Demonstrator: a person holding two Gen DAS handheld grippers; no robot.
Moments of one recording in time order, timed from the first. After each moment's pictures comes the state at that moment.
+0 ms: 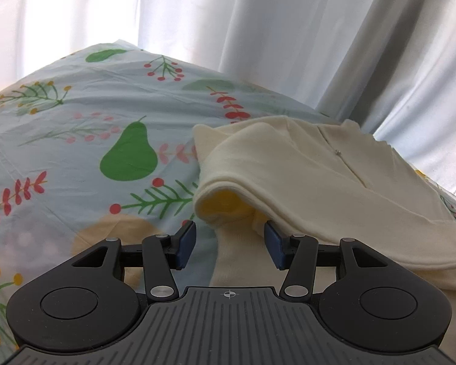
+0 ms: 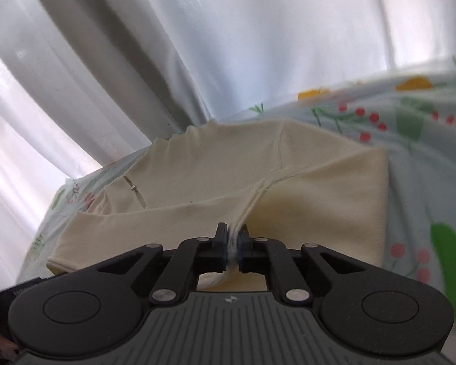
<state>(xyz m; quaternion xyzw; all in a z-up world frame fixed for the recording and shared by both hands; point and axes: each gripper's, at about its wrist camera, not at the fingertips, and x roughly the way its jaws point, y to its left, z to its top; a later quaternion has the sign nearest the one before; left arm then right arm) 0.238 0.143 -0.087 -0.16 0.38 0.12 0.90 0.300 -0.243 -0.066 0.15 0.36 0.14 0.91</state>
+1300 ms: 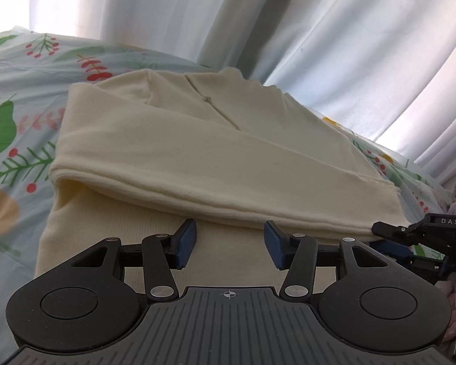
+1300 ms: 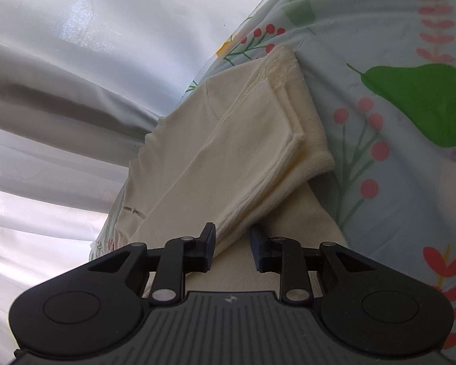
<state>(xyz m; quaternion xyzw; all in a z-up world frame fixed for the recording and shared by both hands) 0.253 0.056 -0.100 -0.16 0.41 -0.05 0.89 0.274 -0.289 -0.127 0.44 0.43 0.05 0.79</state>
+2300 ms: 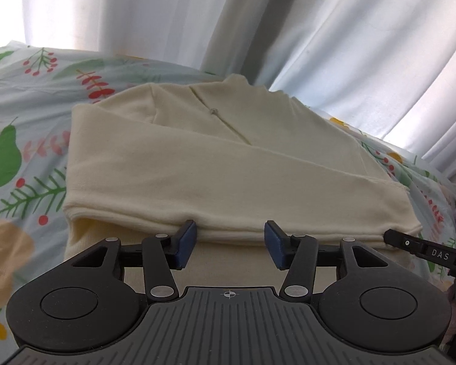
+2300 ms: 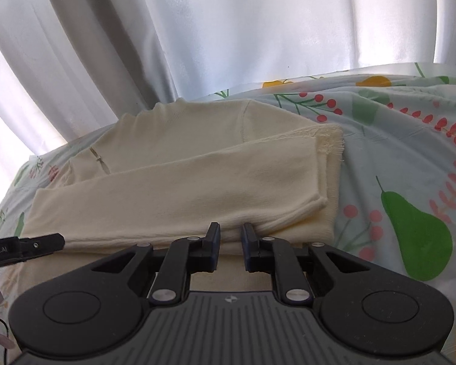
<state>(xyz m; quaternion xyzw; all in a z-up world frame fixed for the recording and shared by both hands) 0.270 0.062 -0.089 -0.13 0.43 -0.05 0.89 0.280 -0.249 -0.091 0.11 0.41 0.07 0.90</state>
